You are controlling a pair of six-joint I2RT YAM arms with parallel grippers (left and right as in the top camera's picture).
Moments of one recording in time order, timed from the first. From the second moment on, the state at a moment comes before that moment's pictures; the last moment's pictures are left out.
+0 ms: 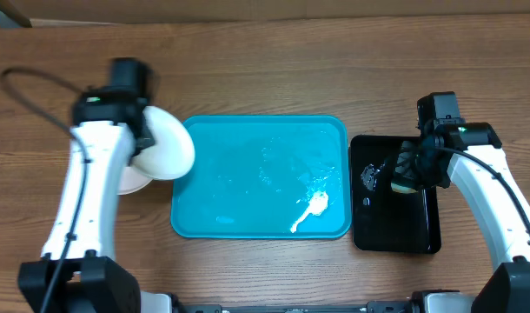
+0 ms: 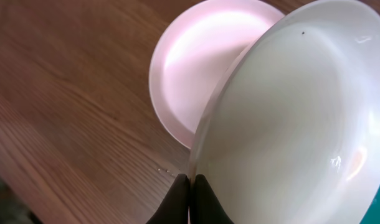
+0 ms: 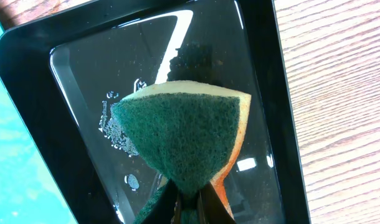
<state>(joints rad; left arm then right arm) 0.08 1.60 1.44 -1.19 -0.43 -0.47 0.04 1.50 1.10 -1.01 0.05 0.37</state>
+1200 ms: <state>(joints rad) 0.48 1.82 1.47 -1.13 -0.01 -0.37 0.04 1.50 1.10 -1.02 0.04 0.37</state>
